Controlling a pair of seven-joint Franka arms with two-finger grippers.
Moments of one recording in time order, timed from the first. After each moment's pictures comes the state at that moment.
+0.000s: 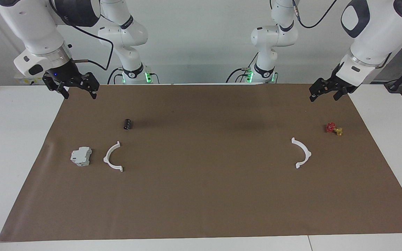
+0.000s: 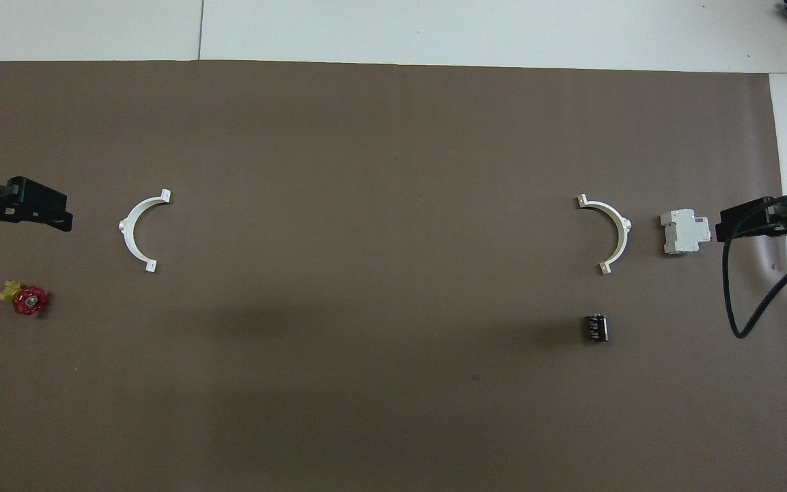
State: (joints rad) left arm -0.04 0.06 0.01 -1.53 -0.04 1.50 -0.03; right arm 0.09 -0.01 -0.12 -1.61 -0.02 1.56 -0.01
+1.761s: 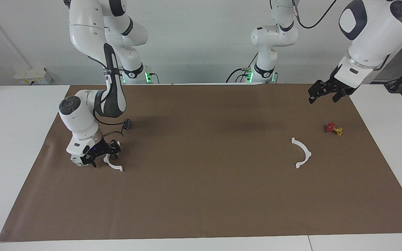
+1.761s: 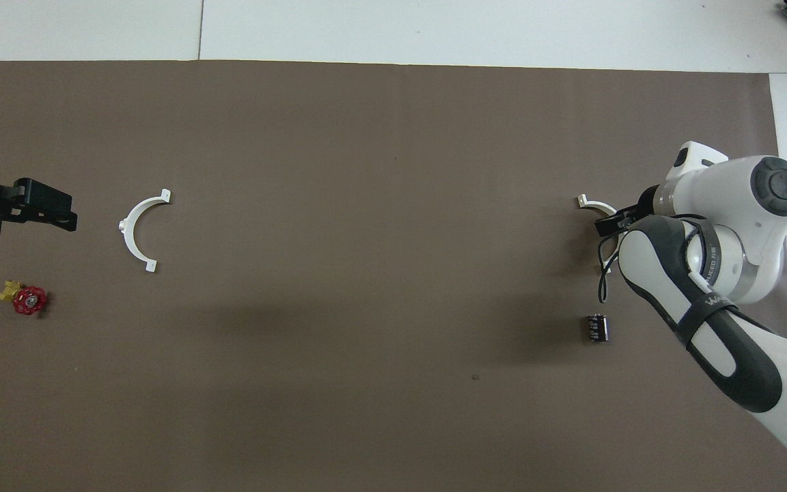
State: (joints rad) left arm -0.04 0.05 0.01 -1.56 -0.04 1.53 -0.03; right arm 0.05 0.35 -0.12 -2.01 0.11 2.48 -0.56
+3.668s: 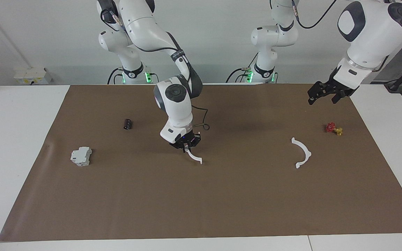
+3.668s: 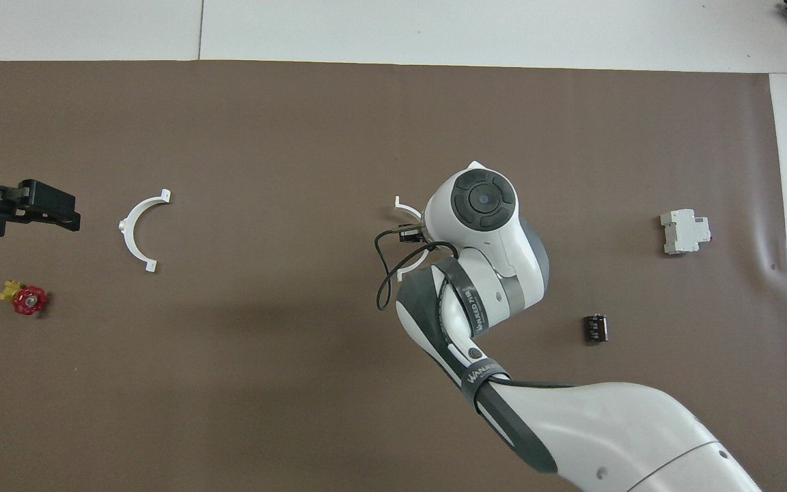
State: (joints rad) left arm -0.04 0.04 0.01 -1.59 -0.04 1.56 -0.03; right arm 0.59 0.47 -0.10 -1.75 0.09 2.31 0.37
